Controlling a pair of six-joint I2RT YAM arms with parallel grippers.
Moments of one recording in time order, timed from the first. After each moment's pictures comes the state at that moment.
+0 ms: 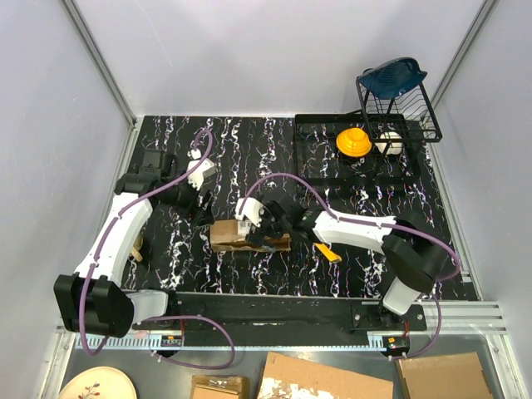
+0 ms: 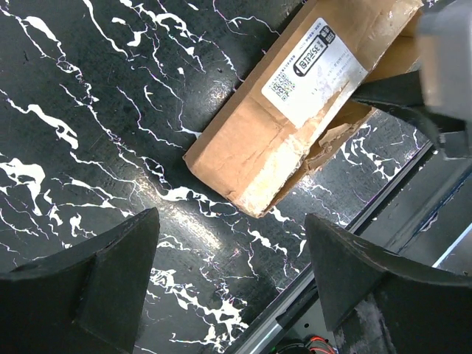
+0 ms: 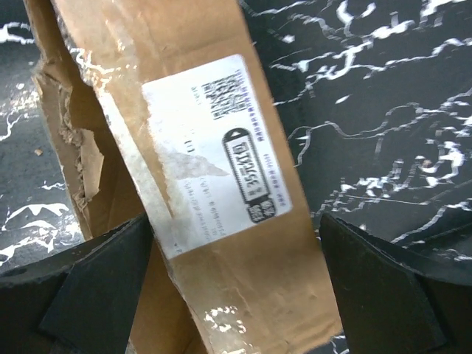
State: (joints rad) left arm -0.12 1.23 1.11 -0.98 0.57 0.46; right arm 0.95 1.66 1.02 -0.09 -0.08 -0.40
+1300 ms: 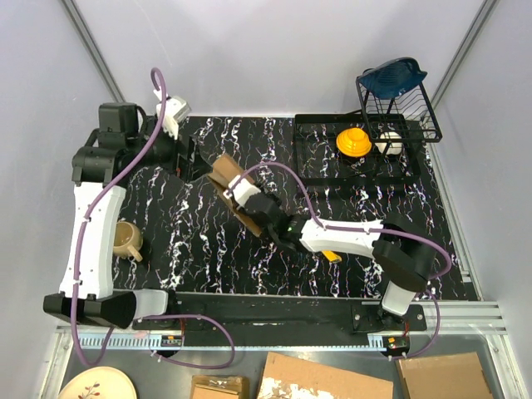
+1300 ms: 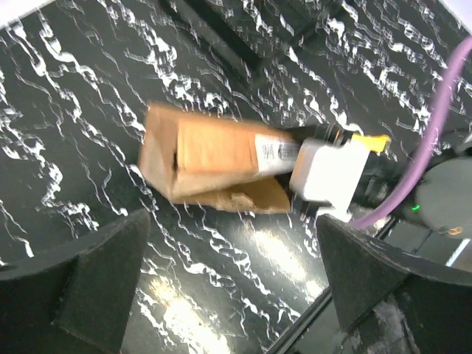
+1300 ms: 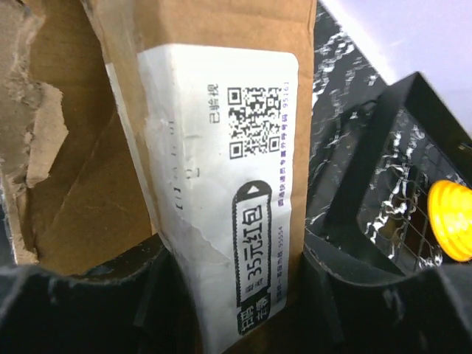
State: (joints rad) left arm -0.08 1.29 1.75 -1.11 0.66 0.26; right arm 1.09 1.73 1.06 0.21 0.59 -0.27
